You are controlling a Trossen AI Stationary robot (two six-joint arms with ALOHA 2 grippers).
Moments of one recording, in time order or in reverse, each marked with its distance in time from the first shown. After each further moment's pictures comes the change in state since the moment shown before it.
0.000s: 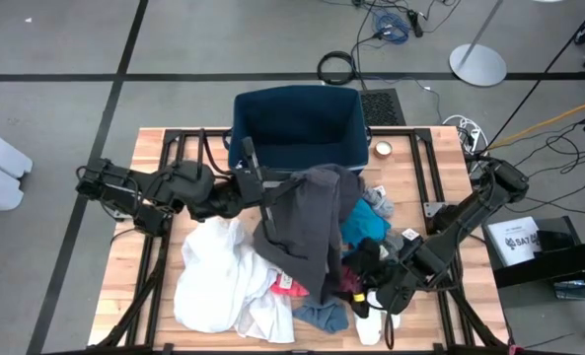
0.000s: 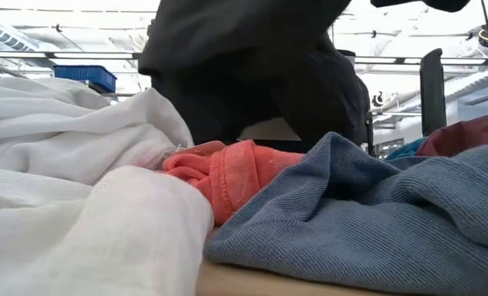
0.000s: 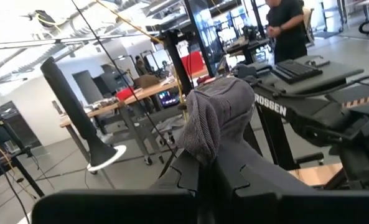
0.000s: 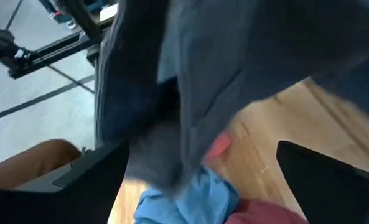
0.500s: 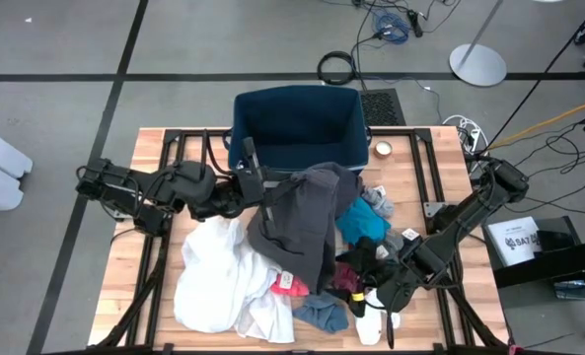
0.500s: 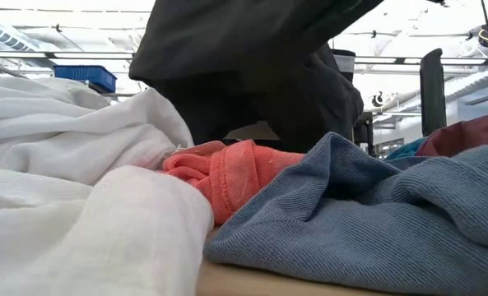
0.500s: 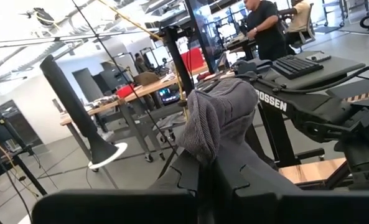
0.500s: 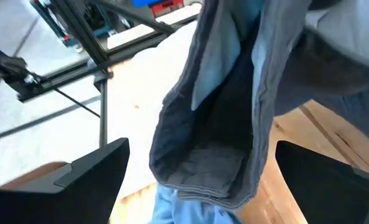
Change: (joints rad) left arm 0.005 0.000 0.000 -0.015 0.000 0.001; right arm -0.003 0.000 0.000 0.107 0.060 -0.078
